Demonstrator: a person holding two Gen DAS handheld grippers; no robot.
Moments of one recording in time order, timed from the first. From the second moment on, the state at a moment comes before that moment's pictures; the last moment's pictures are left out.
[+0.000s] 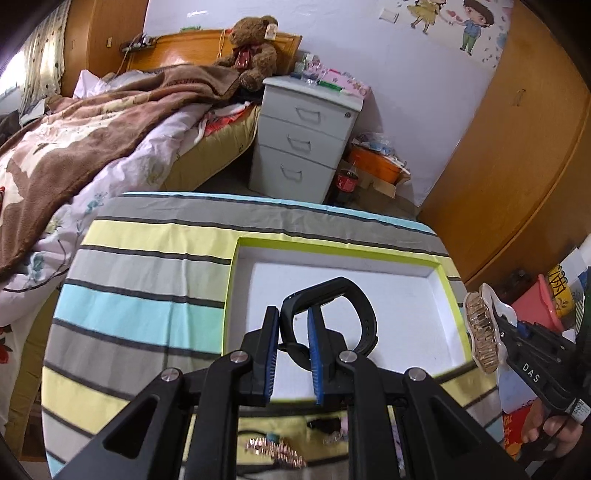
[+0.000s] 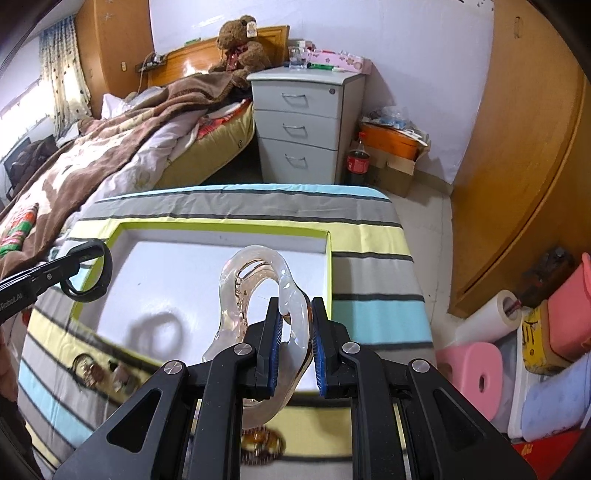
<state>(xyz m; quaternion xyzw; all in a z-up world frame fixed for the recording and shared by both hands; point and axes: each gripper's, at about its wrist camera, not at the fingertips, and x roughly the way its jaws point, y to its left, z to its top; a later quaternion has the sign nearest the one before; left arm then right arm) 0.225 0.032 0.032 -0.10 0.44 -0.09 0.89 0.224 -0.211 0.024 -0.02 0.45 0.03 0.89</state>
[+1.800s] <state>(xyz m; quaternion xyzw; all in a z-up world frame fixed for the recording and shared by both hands) 0.291 0.013 -0.021 -0.08 0.50 -0.07 0.86 0.294 -0.201 -0.020 -0.05 0.49 0.01 0.87</state>
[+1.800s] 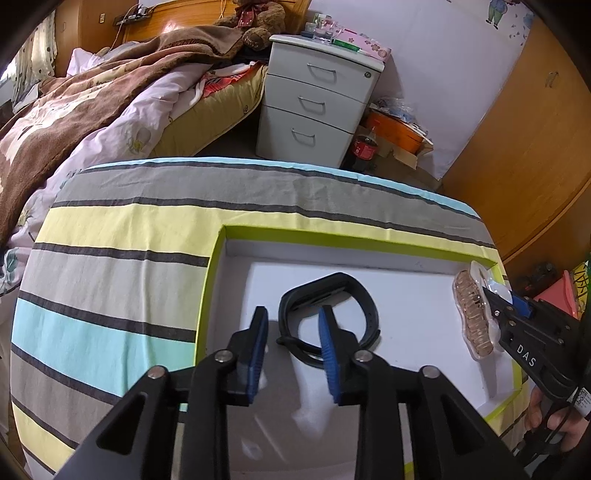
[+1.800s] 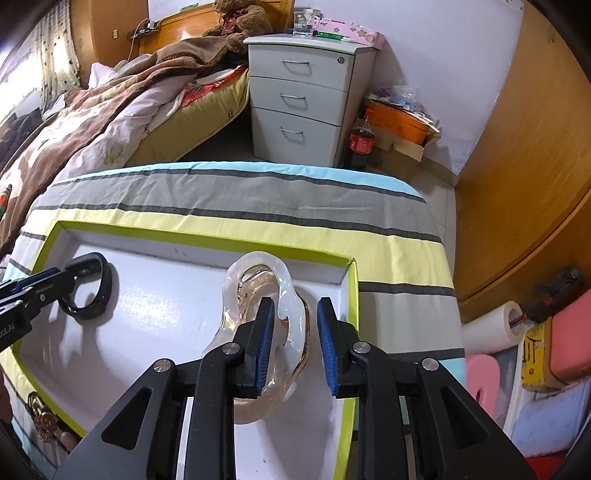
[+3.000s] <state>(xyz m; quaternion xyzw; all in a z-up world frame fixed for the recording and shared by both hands) 0.157 0.011 0.044 -0.02 0.39 -0.02 0.92 0.158 -0.194 0.046 0.01 0.38 0.04 0.92</state>
